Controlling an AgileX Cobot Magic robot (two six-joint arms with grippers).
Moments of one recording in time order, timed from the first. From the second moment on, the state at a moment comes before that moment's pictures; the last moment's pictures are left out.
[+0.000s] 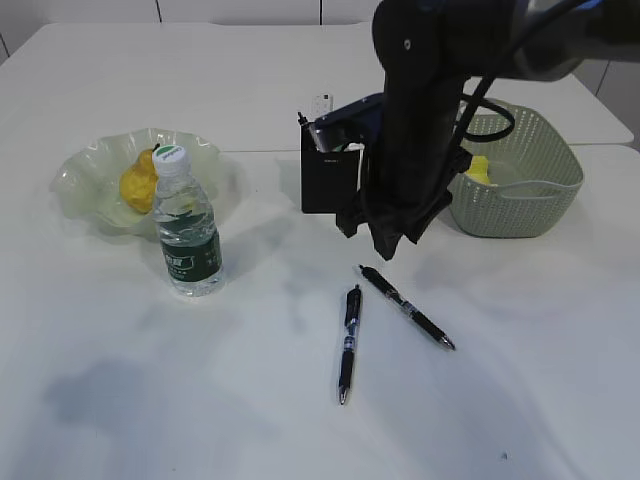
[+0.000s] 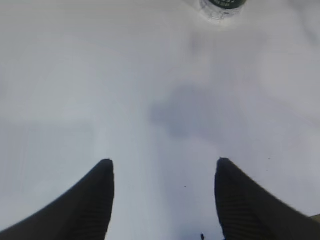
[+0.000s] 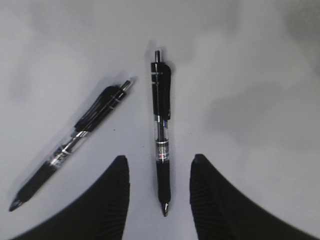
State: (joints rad) left arm -0.18 0.88 -0.62 -0.07 0.79 -0.08; right arm 0.46 2.10 -1.73 -0.11 1.17 -0.04
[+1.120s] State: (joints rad) left arm -0.18 0.88 -0.62 -0.07 0.81 -0.08; right arm 0.44 2.27 -1.73 -0.14 1.06 -0.09
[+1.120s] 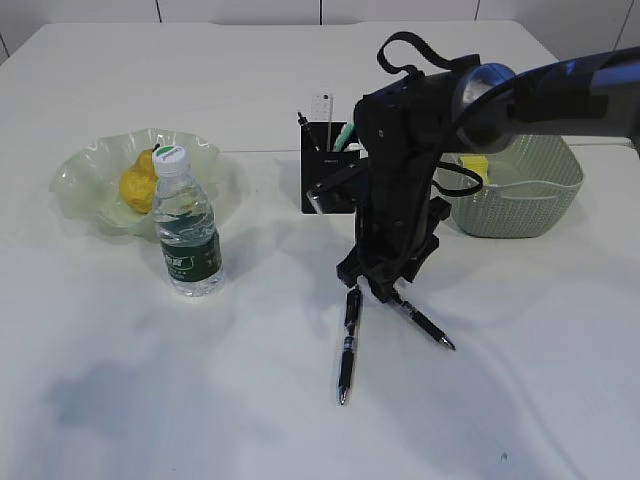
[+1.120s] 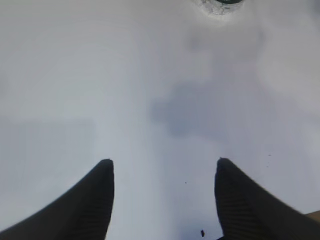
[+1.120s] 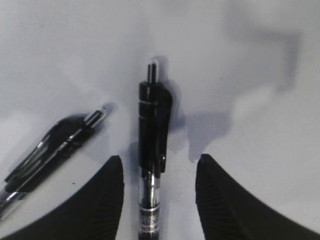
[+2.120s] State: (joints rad) left arm -0.18 0.88 -0.62 -0.07 0.80 -0.08; right arm 0.41 2.28 -1.73 -0.08 1.06 -0.15
